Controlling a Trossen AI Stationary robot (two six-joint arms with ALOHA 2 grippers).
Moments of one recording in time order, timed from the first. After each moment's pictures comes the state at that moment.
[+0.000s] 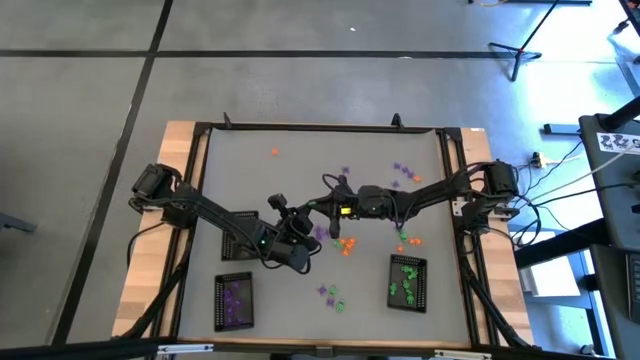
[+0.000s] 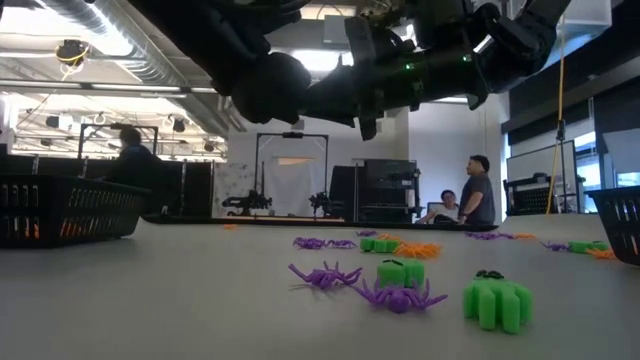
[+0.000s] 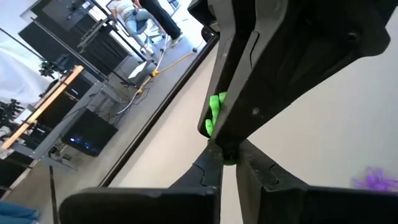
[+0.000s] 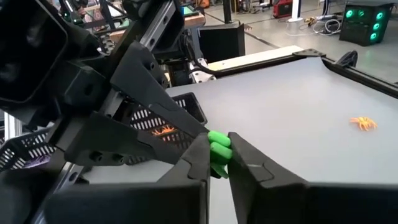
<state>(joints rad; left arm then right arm) -0.36 1.76 1.09 -0.30 -1.16 -0.34 0.03 1.77 0.82 0.80 0.13 0.20</state>
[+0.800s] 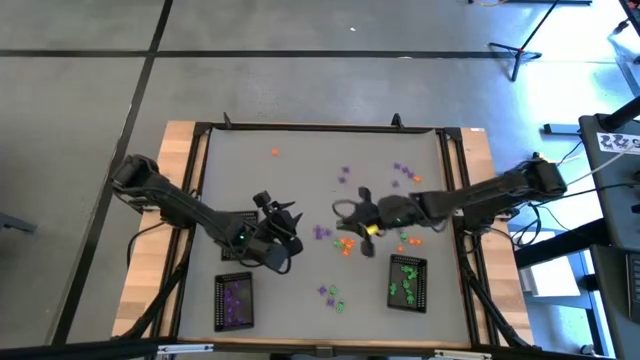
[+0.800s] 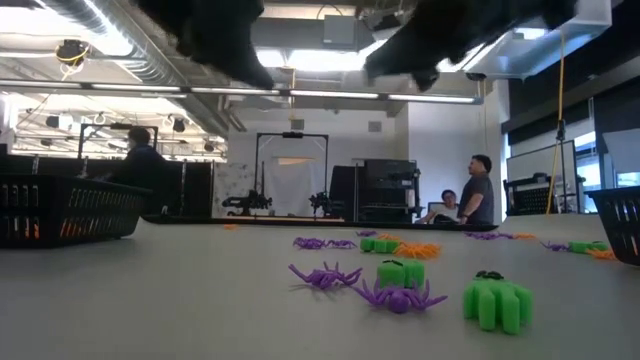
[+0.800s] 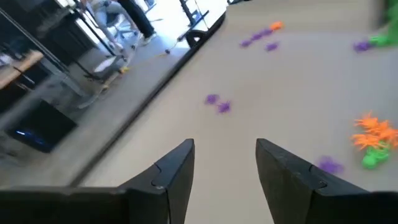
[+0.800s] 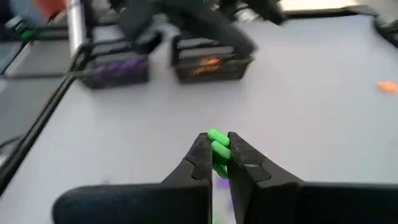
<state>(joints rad) -0.42 1.55 1.01 -0.41 -1.07 -0.48 0.20 1.38 0.82 0.11 0.11 0.12</state>
